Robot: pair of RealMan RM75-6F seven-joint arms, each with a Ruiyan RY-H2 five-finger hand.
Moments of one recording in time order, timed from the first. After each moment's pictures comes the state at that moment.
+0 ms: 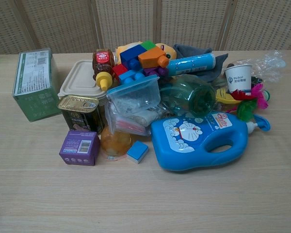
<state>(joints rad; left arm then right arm) -0.27 -0.93 -0.08 -1.62 1.37 1.24 -0.10 0.21 -1.16 0.14 -1.68 -1.46 1.45 -0.32</state>
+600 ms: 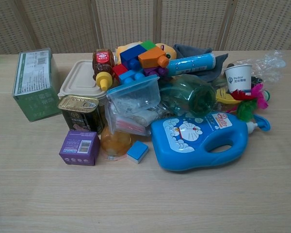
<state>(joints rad) -0.33 -0.91 -0.09 -1.65 1.39 1.17 -0.06 0.20 -1.16 0.12 -1.67 -1.47 1.47 -0.28</state>
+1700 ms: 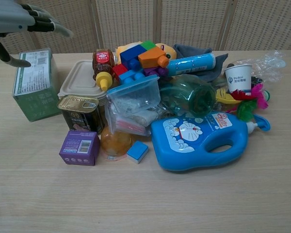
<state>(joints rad) -0.79 -1.16 -0.09 -1.33 1.67 0.82 0.06 0.11 -1.12 0.09 -1.68 -1.50 1.57 -0.27</state>
